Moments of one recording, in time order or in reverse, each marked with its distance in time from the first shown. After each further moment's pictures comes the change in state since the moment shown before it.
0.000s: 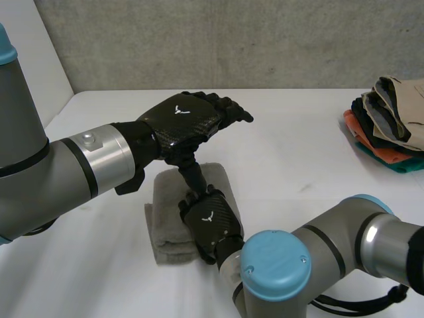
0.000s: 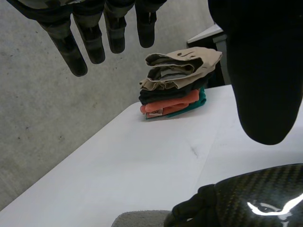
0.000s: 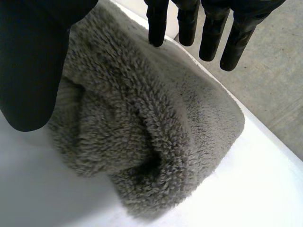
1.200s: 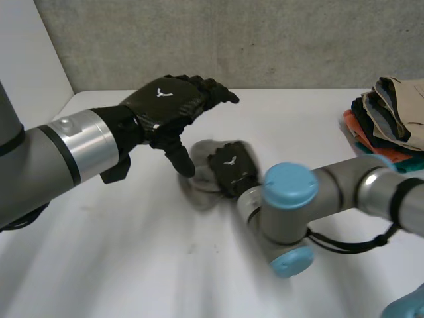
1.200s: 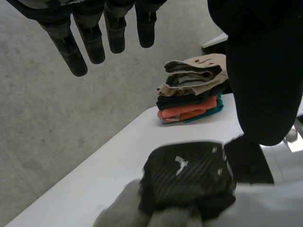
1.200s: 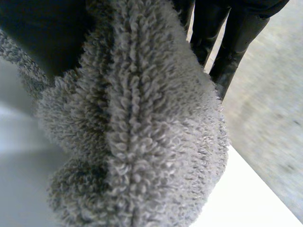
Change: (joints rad) left arm 0.052 0.051 0.002 0.002 -0.002 -0.036; right arm -0.213 0.187 -0.338 0.025 -0.099 -0.071; left_hand 0.000 0.000 0.000 -0.002 0.000; right_hand 0.686 0.945 0.924 0.934 0.845
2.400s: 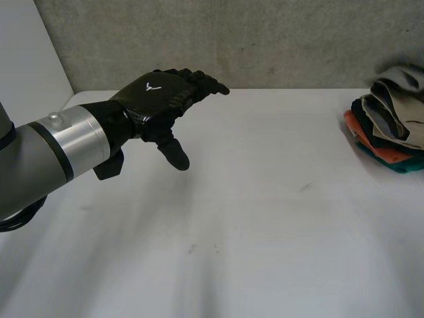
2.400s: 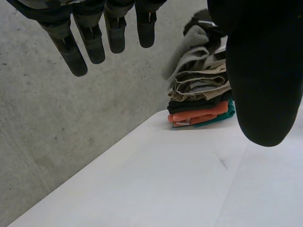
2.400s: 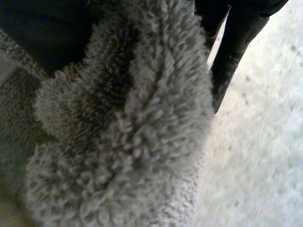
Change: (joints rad) left arm 0.031 0.016 -0.025 0.038 0.000 -0.050; right arm -1.027 -0.155 -0.128 -0.451 -0.819 0.349; left_hand 0.000 0.000 0.000 0.002 0.000; right_hand 0.019 0.006 0.019 0.019 0.016
